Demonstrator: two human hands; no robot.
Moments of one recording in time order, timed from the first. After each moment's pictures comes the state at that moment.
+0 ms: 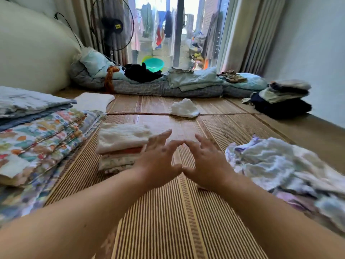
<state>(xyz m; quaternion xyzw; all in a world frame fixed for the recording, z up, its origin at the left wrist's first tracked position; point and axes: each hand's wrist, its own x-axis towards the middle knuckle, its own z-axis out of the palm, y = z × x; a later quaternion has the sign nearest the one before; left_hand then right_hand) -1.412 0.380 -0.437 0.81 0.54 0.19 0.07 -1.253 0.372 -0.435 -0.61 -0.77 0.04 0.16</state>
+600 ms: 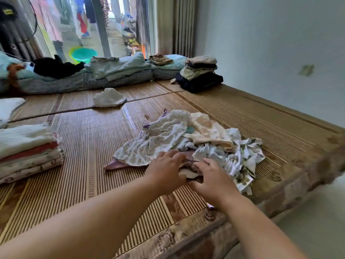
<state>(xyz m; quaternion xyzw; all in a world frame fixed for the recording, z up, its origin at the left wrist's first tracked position) -1.124 0.279 -0.487 0.90 0.41 0.06 0.10 -0.993 0.185 -0.485 -0.79 -0.57 0.15 0.17</state>
